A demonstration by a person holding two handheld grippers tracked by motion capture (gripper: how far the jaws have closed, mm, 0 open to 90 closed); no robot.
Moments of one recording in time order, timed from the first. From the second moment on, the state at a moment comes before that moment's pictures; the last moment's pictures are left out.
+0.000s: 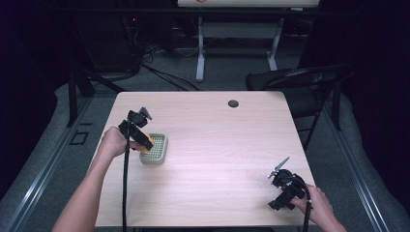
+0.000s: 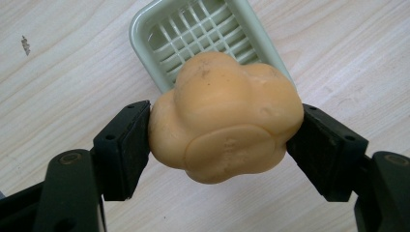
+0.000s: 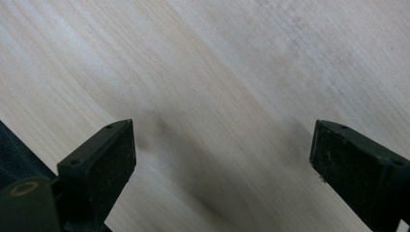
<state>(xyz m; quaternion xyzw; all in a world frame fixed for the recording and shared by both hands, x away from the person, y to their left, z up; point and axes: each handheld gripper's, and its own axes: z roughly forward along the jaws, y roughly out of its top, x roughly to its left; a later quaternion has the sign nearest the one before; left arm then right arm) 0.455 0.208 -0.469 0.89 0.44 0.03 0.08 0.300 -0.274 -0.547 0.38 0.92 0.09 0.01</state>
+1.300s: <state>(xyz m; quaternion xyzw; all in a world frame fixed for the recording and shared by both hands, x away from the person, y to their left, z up) 0.475 0.188 -0.503 0.90 0.44 0.02 0.05 0.301 -0.275 -0.546 0.37 0.92 0.08 0.01</state>
